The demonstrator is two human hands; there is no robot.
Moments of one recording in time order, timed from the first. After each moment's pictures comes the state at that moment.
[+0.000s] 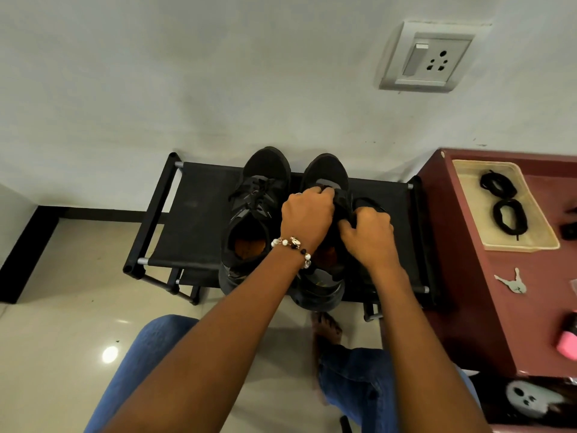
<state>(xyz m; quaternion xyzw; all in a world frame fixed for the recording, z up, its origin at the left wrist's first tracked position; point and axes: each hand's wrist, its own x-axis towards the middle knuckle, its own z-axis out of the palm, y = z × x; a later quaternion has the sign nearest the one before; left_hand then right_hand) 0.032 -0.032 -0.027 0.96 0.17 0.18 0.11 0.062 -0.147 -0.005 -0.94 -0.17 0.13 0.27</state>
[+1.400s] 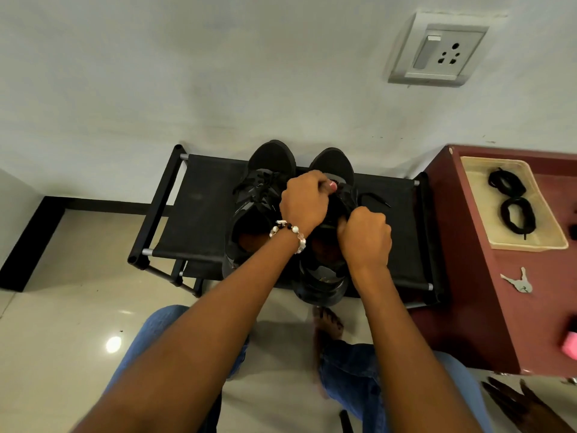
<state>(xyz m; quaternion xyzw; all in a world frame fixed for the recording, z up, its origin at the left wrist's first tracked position) 0.036 -0.019 -0.017 0.86 0.28 0.14 0.40 0.042 -0.129 -0.011 -0.97 -0.12 0.07 0.19</state>
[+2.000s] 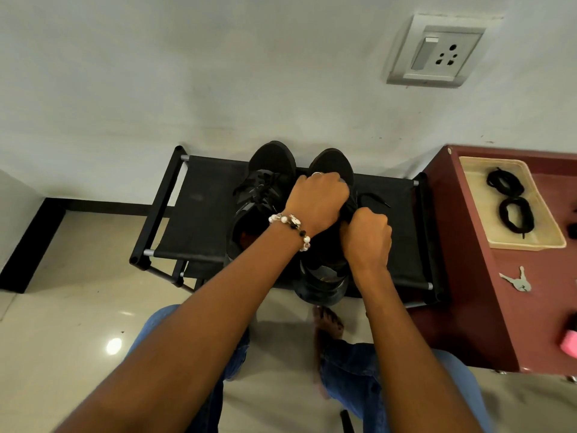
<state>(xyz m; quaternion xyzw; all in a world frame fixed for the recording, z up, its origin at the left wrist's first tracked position) 0.036 -0.019 0.006 1.00 0.03 0.01 0.00 0.041 -0.132 -0.009 -0.97 -0.11 0.08 0.21</state>
